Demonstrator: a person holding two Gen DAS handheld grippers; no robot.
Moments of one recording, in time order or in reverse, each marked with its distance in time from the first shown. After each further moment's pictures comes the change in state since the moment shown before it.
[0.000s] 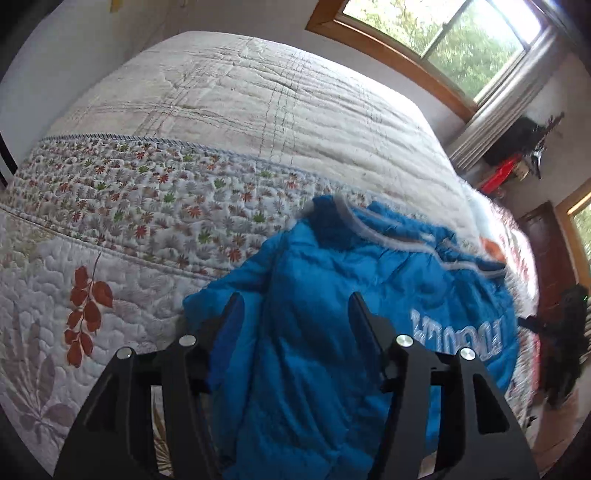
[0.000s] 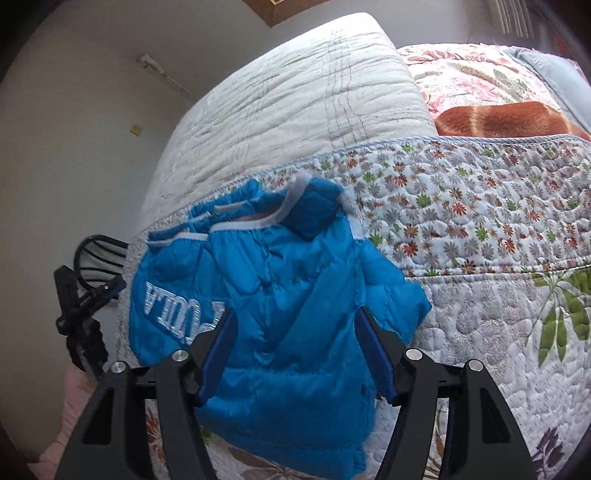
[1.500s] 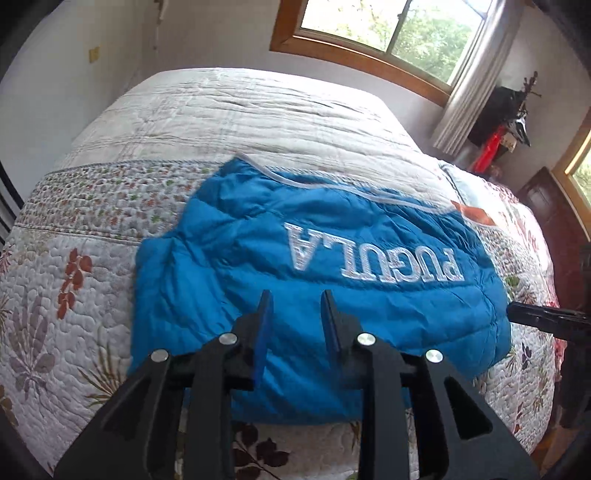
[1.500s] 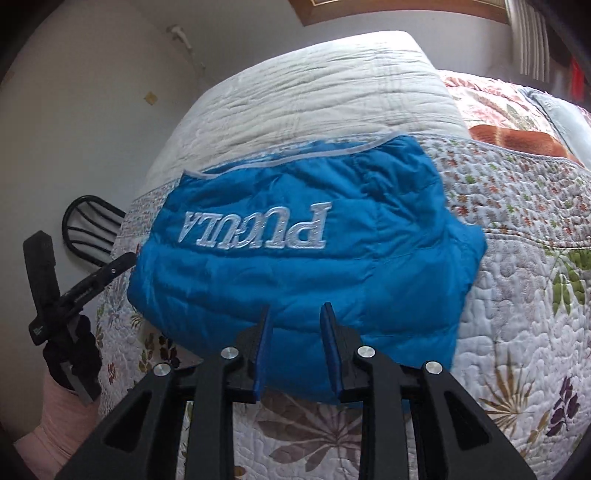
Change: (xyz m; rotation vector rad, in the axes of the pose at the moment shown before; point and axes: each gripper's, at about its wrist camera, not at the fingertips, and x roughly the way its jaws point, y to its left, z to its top) left arm -0.038 -0.115 -0.080 0.138 -0.103 0.054; right arm -0.004 0.112 -0.077 -0.168 -0.043 -0.103
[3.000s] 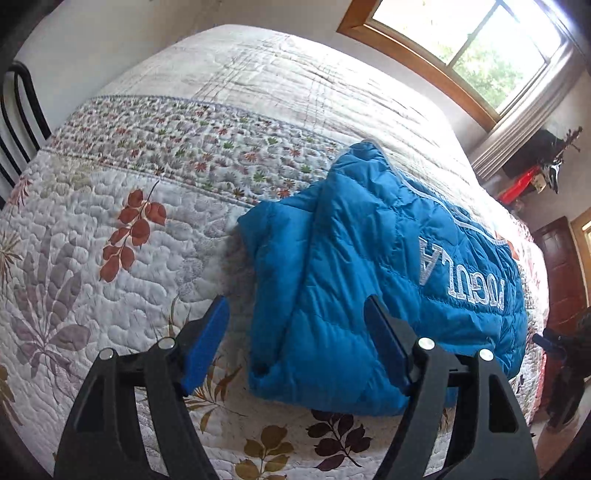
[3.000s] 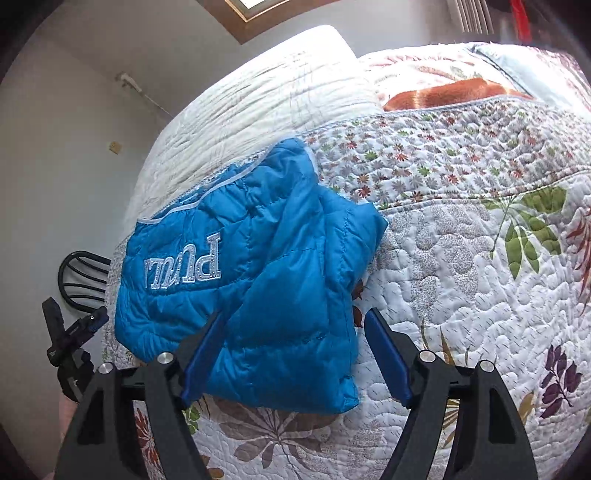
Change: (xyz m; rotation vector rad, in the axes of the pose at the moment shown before) left arm 0.005 0.151 0.000 -0.264 0.100 0.001; right arm -0.021 -0.139 -0.012 0.291 -0.038 0.063
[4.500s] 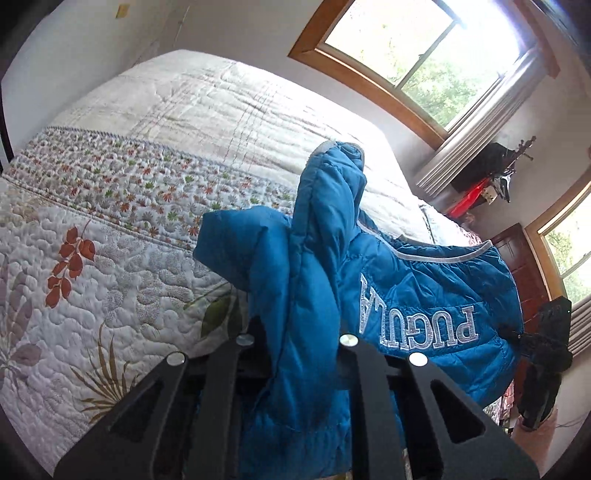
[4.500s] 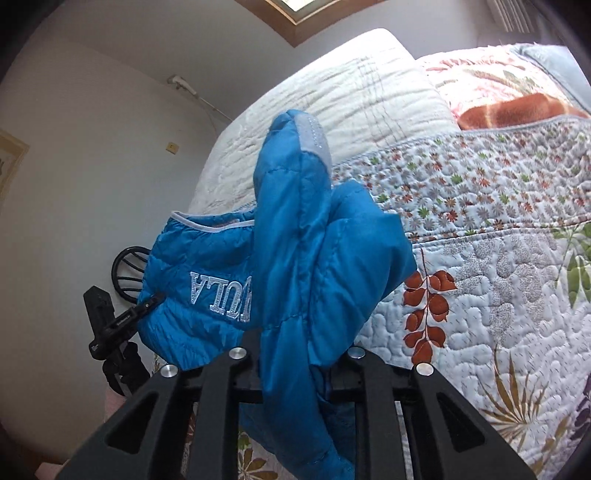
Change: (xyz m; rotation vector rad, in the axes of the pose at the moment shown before) left arm -0.029 -0.076 0.007 0.065 -0.125 -0.206; right arm -0.024 0.094 0.007 -0.103 -0.035 0.208
